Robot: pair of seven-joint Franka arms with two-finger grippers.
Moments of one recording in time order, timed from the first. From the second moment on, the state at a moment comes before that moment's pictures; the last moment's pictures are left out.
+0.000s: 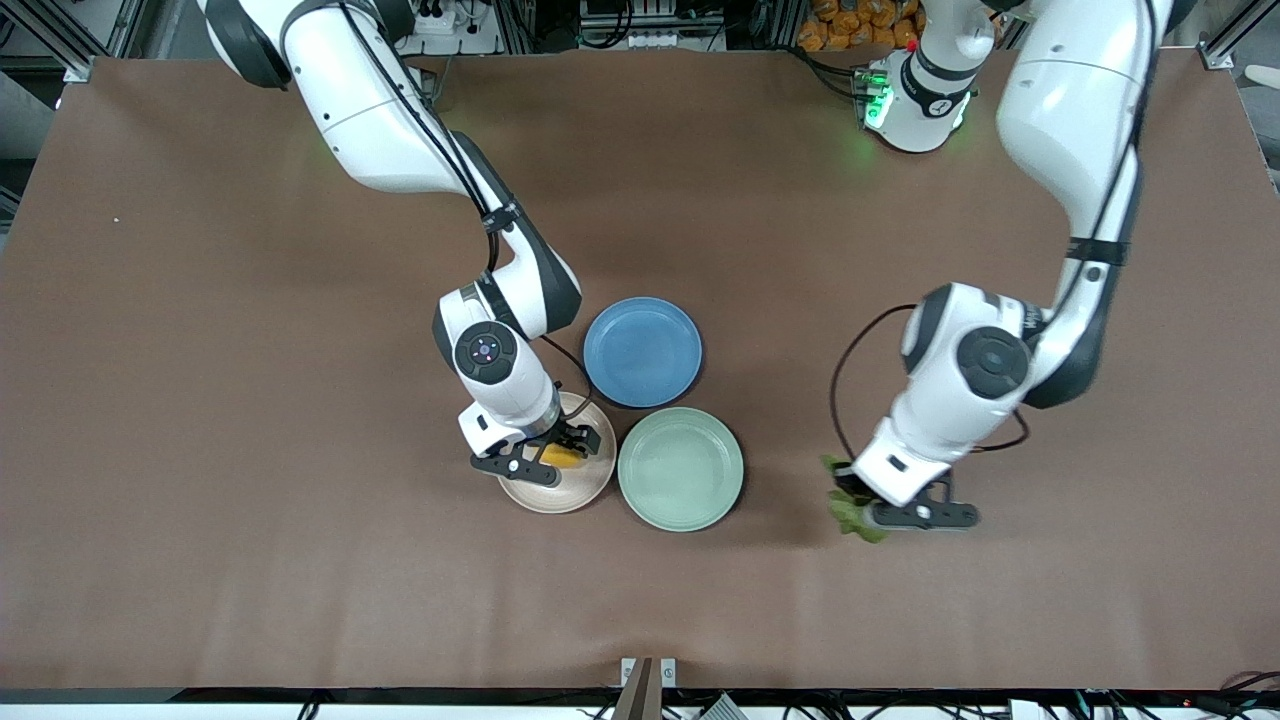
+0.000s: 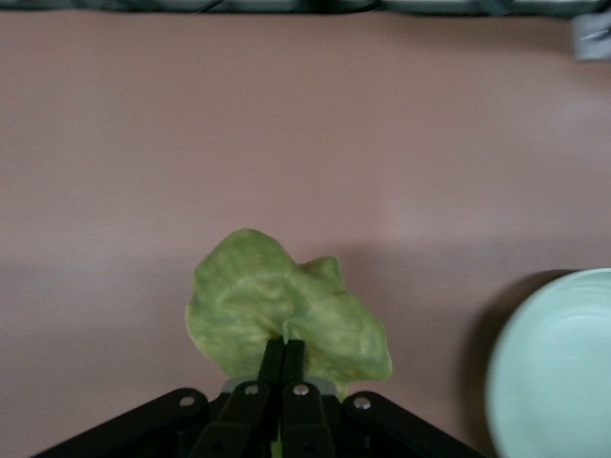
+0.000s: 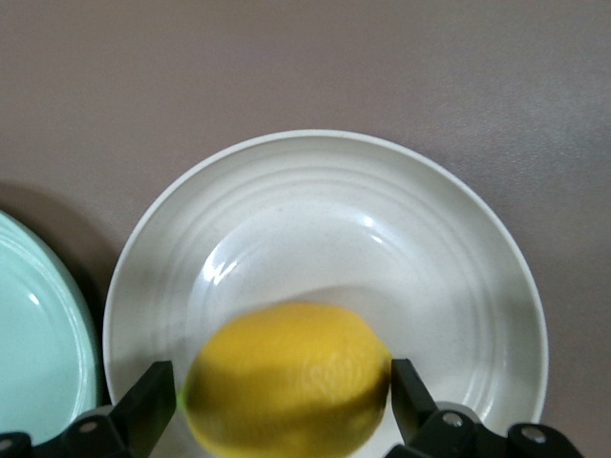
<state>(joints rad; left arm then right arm) -0.17 0.66 -0.16 -1.48 0.13 2.37 -0.35 0.60 0.83 -0.09 -1.42 0.13 2.38 0.70</state>
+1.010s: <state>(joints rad) 0.03 0.74 -0.18 -1.51 0.13 2.35 -0.30 0.62 0.89 -0.09 -1.42 0.13 2.45 0.72</state>
